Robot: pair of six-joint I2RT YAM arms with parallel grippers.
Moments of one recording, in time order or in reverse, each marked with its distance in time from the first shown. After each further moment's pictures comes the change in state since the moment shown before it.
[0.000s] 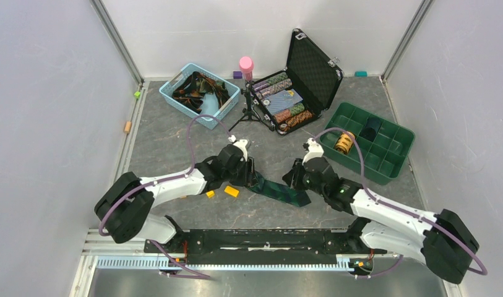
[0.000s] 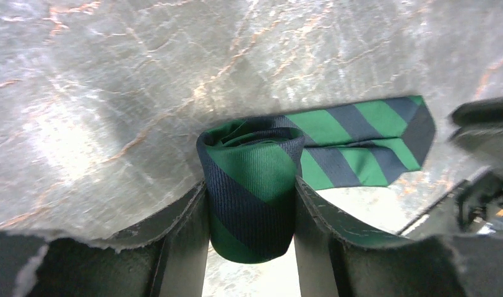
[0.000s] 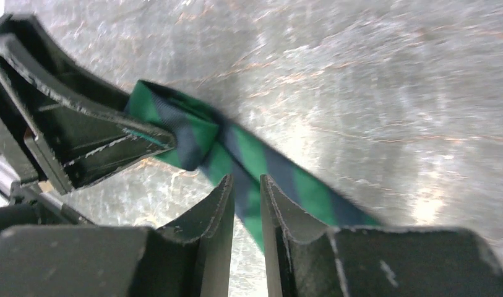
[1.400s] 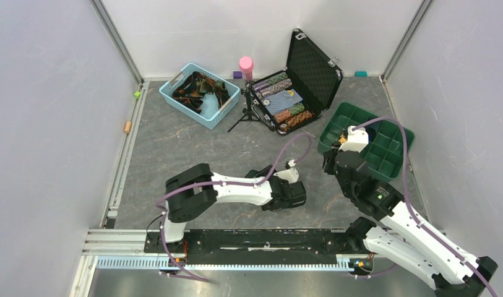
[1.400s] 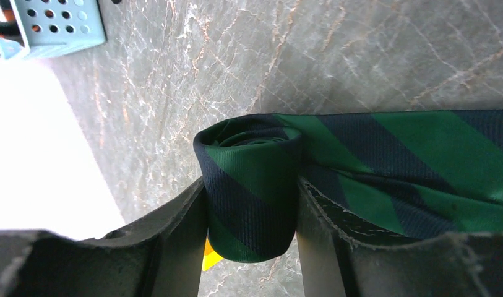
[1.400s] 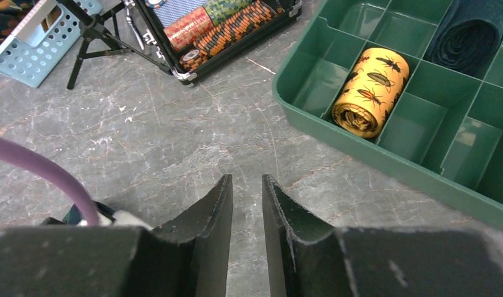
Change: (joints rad) left arm -0.493 0.504 0.596 -0.765 -0.959 0.251; right arm -0.108 -0.353 0.233 -0.460 0.479 -0.225
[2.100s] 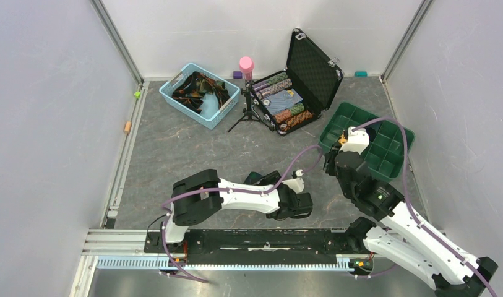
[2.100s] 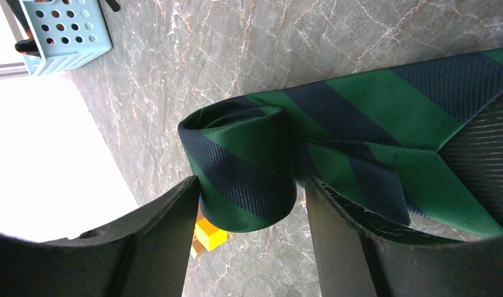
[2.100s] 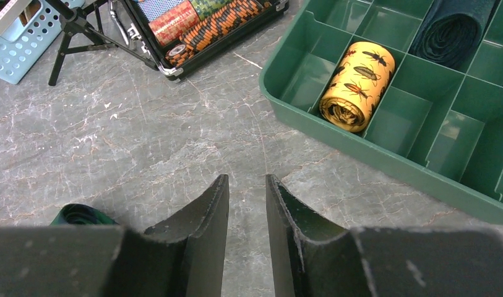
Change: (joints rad) left arm -0.103 0.085 0.098 -0.151 -0.036 -0.026; right arm -0.002 -0.004 0.000 -0.036 0.023 -0.002
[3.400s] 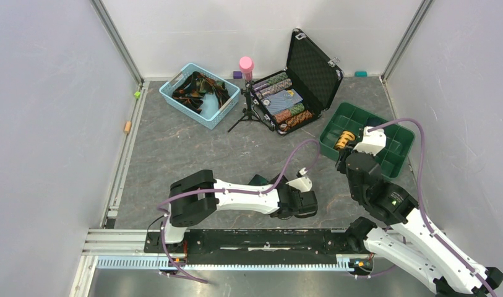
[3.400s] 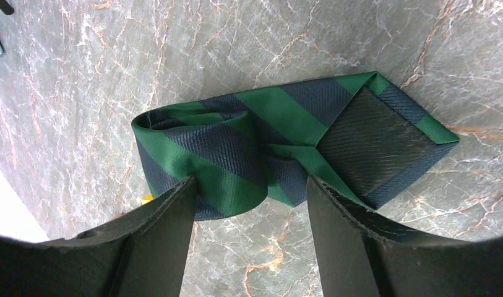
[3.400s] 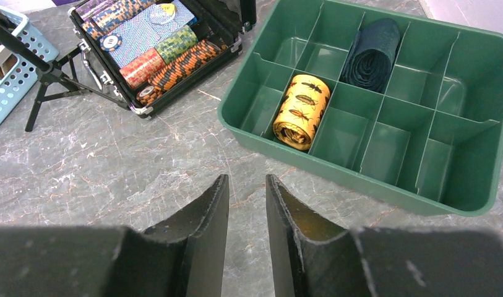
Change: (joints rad) left arm -0.015 -0.026 0.035 0.091 0.203 -0.077; right arm 0.000 -0.063 0.083 -0.105 0.153 -0.026
